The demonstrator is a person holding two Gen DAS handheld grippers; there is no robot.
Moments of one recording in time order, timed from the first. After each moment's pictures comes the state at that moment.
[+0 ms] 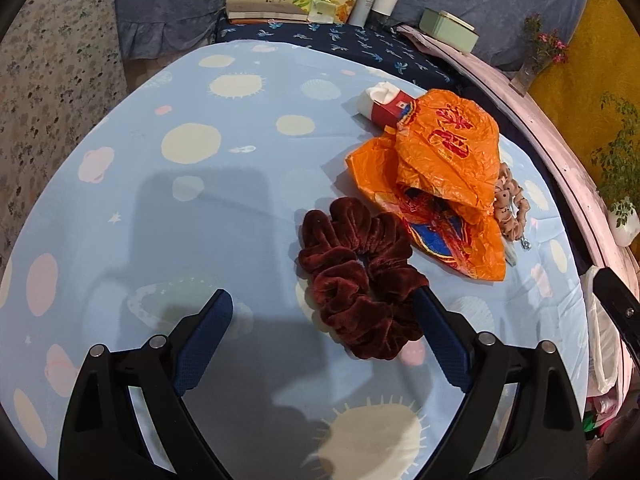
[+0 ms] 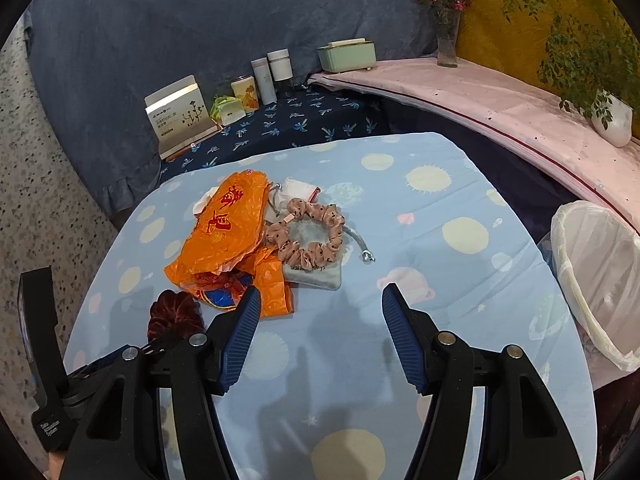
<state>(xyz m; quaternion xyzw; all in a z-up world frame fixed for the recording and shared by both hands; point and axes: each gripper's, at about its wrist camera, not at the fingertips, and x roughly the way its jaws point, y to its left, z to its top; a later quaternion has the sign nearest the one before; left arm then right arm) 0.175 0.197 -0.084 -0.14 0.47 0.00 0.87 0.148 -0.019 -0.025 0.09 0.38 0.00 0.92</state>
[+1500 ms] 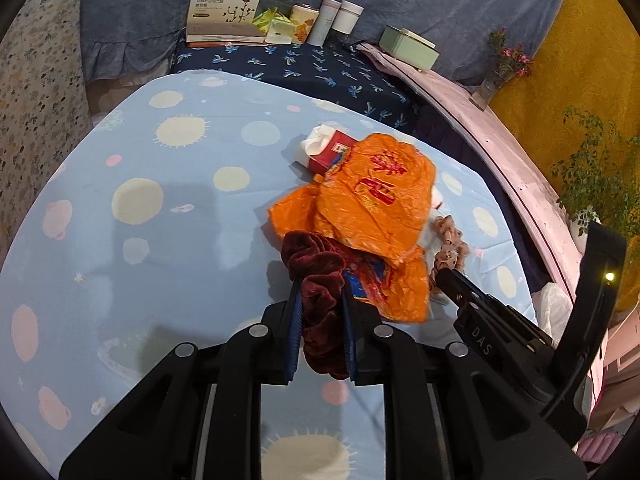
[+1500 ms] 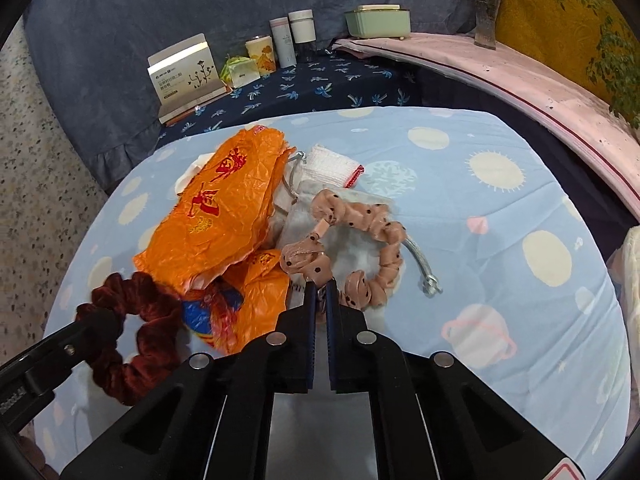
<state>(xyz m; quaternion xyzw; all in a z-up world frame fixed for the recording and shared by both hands) 0.193 0.180 -0.043 -0.16 0.44 -0.07 0.88 0.220 0.004 -0.071 0.06 0.42 0.04 0.90</state>
